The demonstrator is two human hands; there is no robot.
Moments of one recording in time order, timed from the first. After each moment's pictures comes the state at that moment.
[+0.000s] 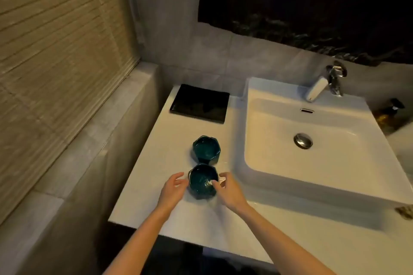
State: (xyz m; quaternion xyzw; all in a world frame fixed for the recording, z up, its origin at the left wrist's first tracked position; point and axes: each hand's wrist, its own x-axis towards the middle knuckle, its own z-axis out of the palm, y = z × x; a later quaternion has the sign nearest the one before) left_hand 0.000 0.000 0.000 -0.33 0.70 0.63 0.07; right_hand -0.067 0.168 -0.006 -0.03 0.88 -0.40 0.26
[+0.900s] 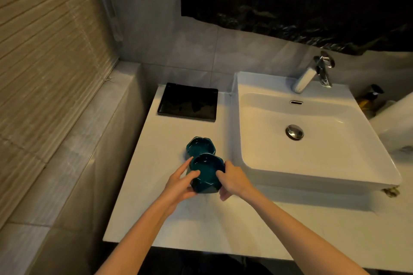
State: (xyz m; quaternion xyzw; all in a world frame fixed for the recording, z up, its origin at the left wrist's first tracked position) left_hand -0.037 -0.002 0.032 -0.26 0.55 0.78 0.16; right_hand -0.095 0.158 0.051 -0.01 0.88 -0.34 0.33
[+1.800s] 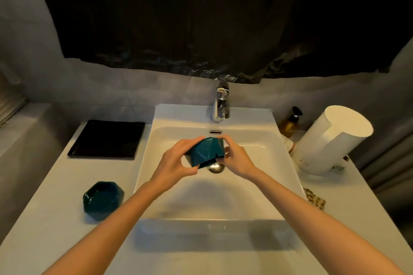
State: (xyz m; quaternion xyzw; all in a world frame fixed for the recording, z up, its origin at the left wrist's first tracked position) left_hand -0.229 0.234 0.106 0.17 0.88 0.43 -0.10; right_hand -0.284 0.439 0.105 -0.13 0.89 -0.41 0.11
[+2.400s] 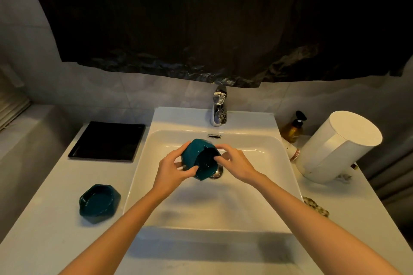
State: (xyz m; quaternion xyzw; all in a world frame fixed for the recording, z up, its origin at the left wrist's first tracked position) left_hand -0.237 0.260 0.093 -0.04 0.81 0.57 -0.07; right_hand -0.308 0.455 0.092 -0.14 0.89 -0.41 0.15
